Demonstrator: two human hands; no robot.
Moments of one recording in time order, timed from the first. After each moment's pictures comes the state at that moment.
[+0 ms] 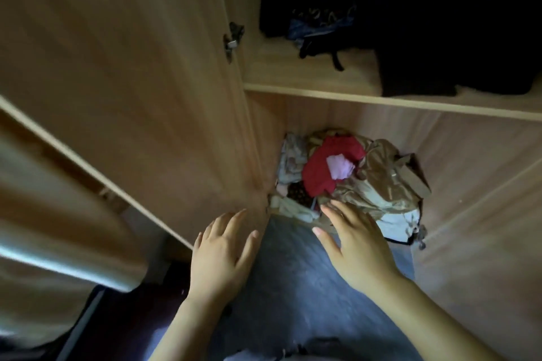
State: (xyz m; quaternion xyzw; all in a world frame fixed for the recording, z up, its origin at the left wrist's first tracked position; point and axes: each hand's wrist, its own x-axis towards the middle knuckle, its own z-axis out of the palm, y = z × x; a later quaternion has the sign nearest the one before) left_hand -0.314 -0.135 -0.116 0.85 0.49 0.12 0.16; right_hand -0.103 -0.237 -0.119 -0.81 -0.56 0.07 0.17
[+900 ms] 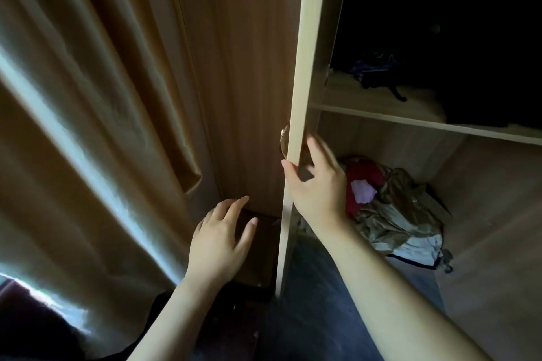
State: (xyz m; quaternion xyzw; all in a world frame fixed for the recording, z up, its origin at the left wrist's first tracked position) left_hand -0.533 -0.030 -0.081 0.85 0.46 0.20 0.16; right_hand -0.355 -0.058 -0.037 -0.67 -0.49 -0.08 0.55
